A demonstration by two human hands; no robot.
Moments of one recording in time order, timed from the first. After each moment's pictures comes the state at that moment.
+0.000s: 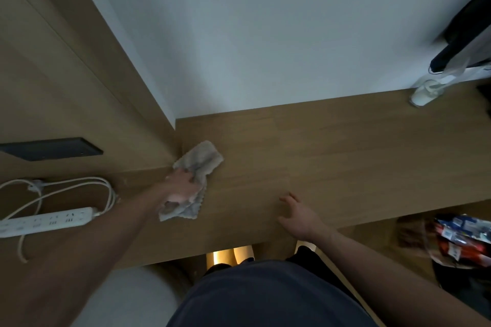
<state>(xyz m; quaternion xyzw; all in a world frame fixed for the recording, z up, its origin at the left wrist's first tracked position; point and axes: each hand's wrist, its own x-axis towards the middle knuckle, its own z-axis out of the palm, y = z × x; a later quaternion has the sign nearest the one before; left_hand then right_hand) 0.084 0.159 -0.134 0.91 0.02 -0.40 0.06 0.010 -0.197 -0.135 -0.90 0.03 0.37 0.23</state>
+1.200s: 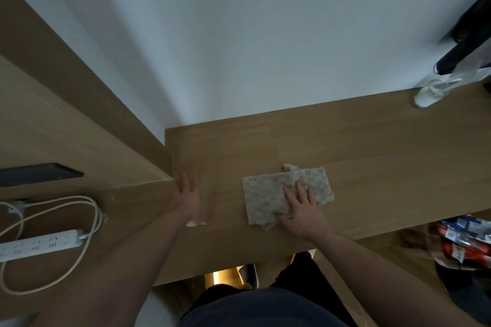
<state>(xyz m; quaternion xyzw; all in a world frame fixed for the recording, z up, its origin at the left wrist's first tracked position) 0.089 0.111 -0.178 0.92 0.06 -0.39 0.01 0.054 -0.223 -0.178 -0.93 0.01 0.34 0.16</state>
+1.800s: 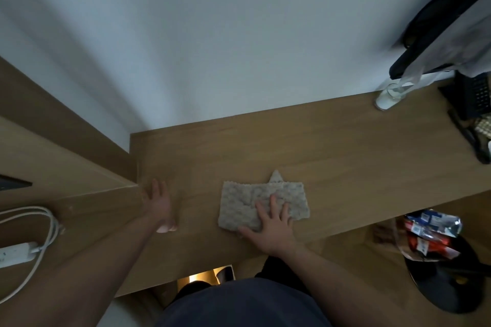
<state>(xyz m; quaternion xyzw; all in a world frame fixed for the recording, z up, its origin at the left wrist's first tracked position) 0.089 0.080 -0.164 0.92 0.10 -0.38 0.01 0.024 -0.233 -0.165 -0.91 0.04 0.37 0.19</state>
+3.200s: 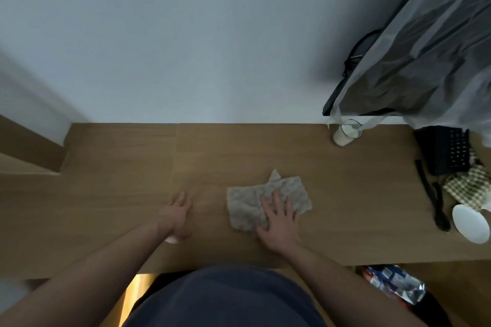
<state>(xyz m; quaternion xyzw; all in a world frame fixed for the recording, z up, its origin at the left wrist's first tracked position) 0.113 -0.220 -0.139 0.90 0.04 -0.42 0.05 0.128 -0.527 -0.183 -0.93 -0.08 0.34 0.11</state>
